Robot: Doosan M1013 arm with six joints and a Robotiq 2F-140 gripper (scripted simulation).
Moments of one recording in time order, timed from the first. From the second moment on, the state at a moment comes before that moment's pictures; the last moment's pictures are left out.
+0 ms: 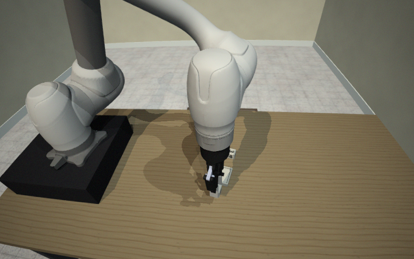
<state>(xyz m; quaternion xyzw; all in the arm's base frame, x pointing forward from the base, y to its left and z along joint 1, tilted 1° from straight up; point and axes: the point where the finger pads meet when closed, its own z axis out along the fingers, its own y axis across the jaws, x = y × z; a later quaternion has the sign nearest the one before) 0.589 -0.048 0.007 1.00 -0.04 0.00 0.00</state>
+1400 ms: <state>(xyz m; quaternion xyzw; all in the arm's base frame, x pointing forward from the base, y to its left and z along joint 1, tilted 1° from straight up) 0.590 -0.050 -0.058 1.00 -0.04 0.00 0.00</state>
